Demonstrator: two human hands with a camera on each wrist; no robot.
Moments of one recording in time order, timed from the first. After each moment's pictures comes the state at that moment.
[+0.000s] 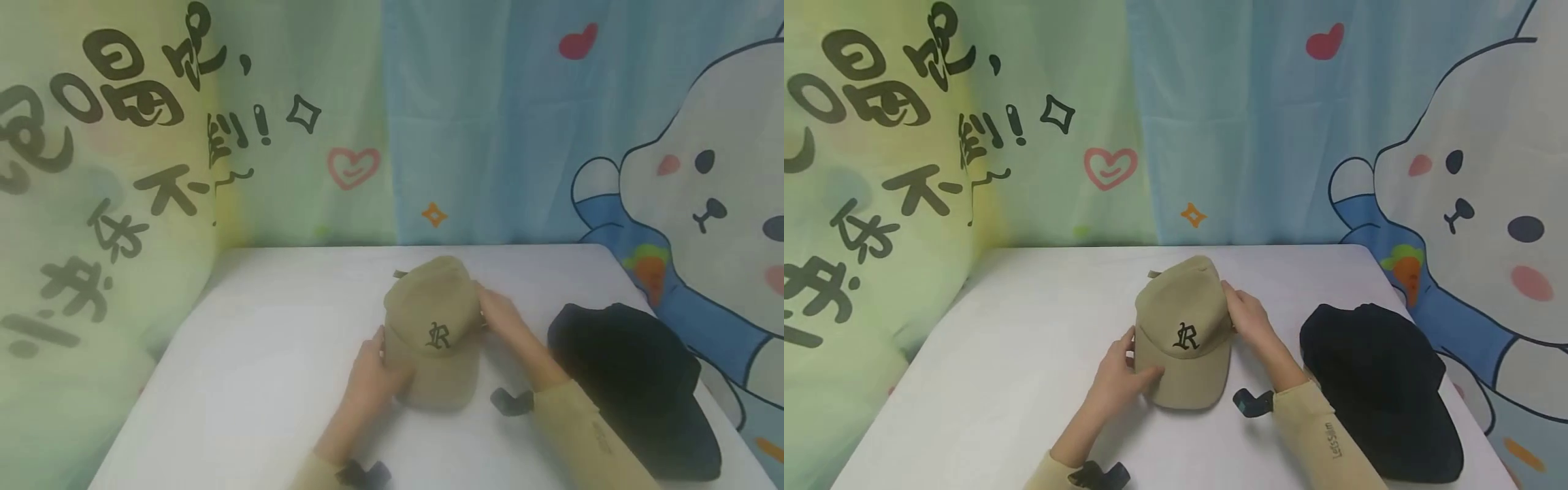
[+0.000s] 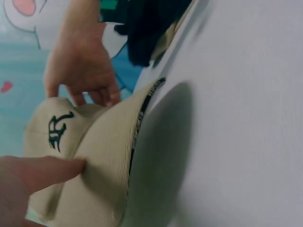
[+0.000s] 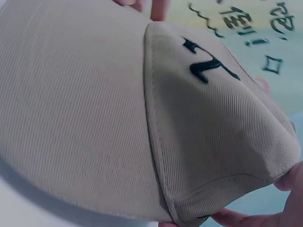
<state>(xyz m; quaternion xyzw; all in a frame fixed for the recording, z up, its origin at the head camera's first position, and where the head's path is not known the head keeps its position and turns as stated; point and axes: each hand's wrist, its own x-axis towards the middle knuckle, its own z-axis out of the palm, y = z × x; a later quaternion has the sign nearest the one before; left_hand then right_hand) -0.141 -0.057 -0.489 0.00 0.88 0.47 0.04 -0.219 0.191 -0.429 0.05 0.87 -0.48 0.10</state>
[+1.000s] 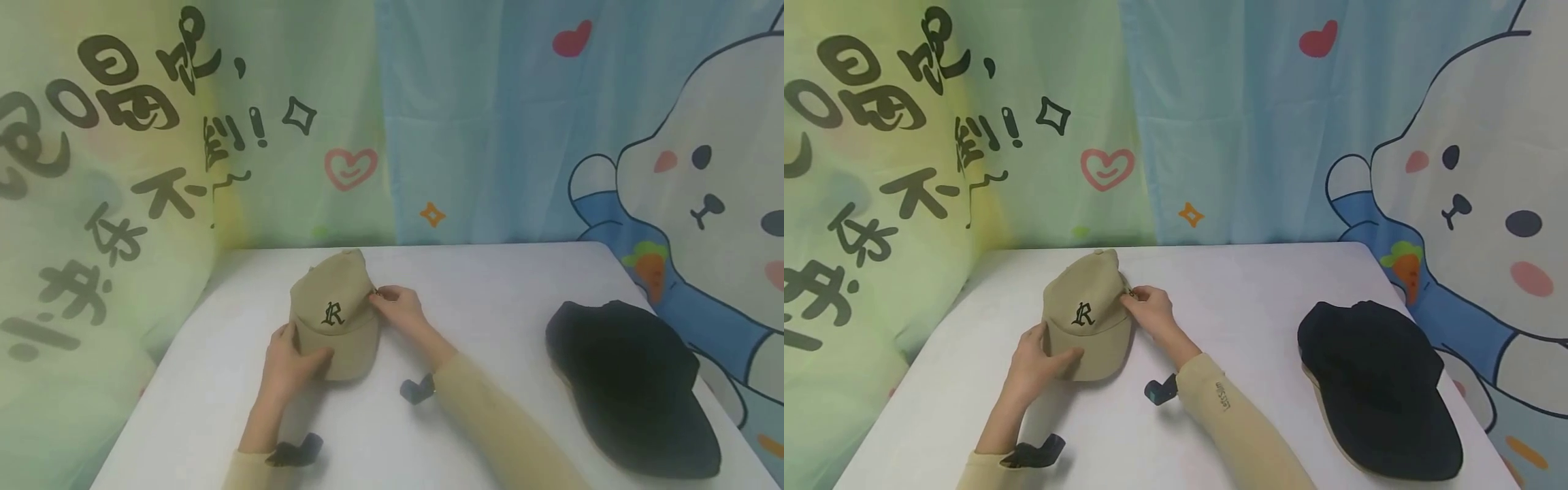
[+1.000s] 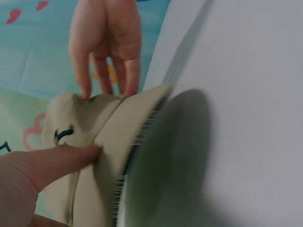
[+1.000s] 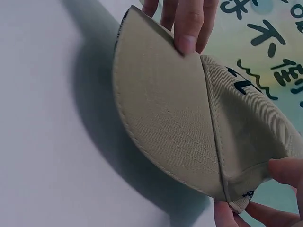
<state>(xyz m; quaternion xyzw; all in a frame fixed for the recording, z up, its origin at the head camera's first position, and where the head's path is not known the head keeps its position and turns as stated) -0.154 -0.178 -0.465 -0.06 0.92 0.39 -0.02 -0.246 0.044 -0.462 -0.02 0.82 -0.57 0.05</state>
